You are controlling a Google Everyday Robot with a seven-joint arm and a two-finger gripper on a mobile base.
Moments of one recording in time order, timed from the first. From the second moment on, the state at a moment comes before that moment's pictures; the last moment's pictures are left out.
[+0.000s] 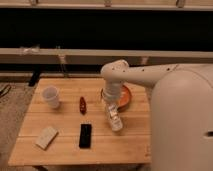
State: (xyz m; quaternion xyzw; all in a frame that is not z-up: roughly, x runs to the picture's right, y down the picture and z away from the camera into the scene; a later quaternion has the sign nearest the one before) arm 0.019 0.109 0.798 -0.35 0.16 0.51 0.77
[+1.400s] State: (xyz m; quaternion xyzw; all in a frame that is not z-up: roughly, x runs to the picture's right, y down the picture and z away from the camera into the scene) arm 0.002 0.091 0.767 -0.36 -0.05 0.46 0.81
